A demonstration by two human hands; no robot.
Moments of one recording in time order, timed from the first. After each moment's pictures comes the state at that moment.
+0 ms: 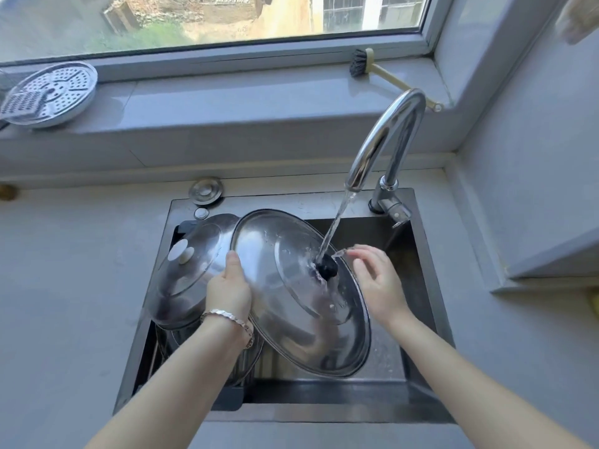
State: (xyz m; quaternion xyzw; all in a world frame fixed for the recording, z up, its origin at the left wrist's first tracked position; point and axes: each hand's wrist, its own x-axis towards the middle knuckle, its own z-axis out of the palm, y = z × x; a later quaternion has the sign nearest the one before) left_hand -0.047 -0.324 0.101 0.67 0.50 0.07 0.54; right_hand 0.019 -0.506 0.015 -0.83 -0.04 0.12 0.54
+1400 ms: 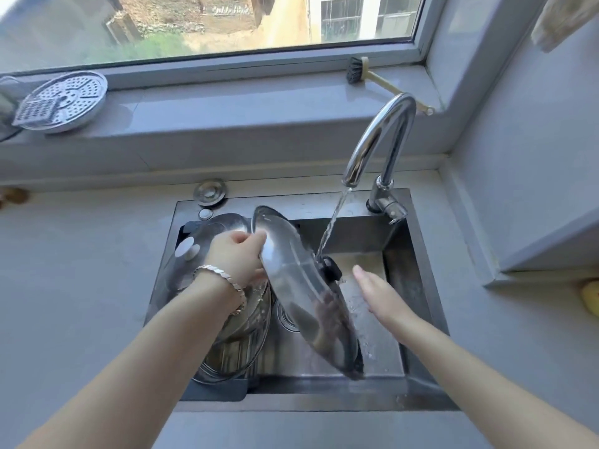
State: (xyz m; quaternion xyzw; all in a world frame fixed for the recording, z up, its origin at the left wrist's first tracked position) left_hand -0.035 -0.313 0.136 0.71 0.39 -0.02 0.59; right_hand -0.009 -0.513 0.054 -0.80 0.05 0.34 0.49
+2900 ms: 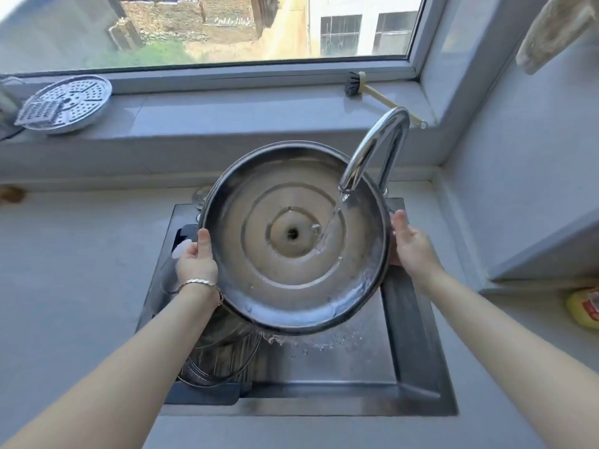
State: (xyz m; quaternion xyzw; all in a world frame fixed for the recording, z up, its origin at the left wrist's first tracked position) left_hand -0.040 -0.268 0.075 0.67 0.50 0.17 0.52; right_hand 0.055 -0.537 0.083 -0.77 0.07 0.16 0.62
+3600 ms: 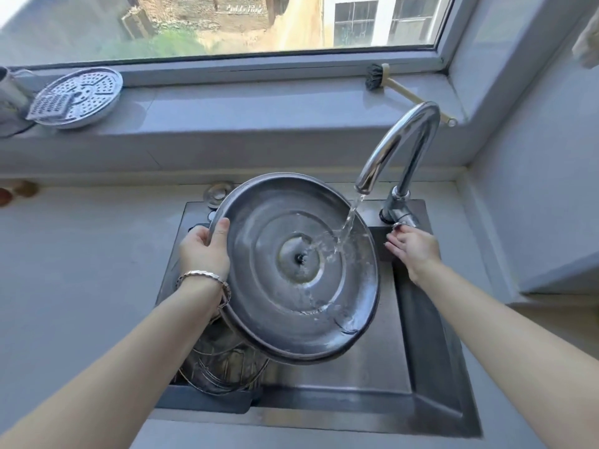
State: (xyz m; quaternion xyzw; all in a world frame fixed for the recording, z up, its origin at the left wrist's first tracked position) left_hand -0.034 -0.266 0.116 0.77 0.43 0.17 0.44; right_hand 0.095 -0.511 0.041 -0.66 0.27 0.15 0.69
